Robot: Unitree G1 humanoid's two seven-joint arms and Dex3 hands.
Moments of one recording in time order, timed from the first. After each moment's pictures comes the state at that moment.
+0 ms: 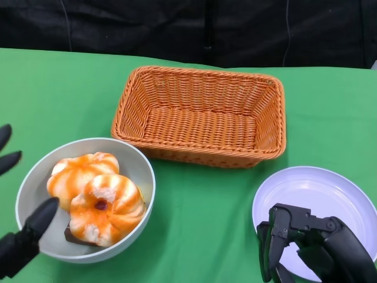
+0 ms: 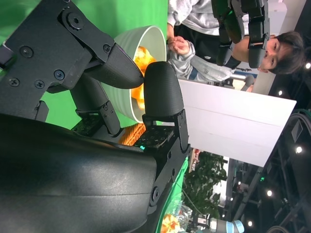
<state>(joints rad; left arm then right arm) 0.36 0.02 0.30 -0.36 0.06 -0.44 0.02 0.25 -0.11 0.16 -0.14 0.18 -0.49 0.45</state>
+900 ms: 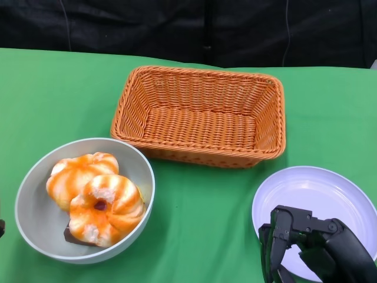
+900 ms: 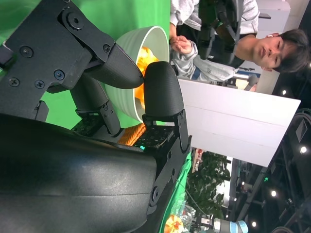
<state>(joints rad) 0.24 0.12 0.38 -0.21 -0.08 -0.10 -0.01 0.26 -0.12 0.16 -0.15 0.18 -0.49 0.45</state>
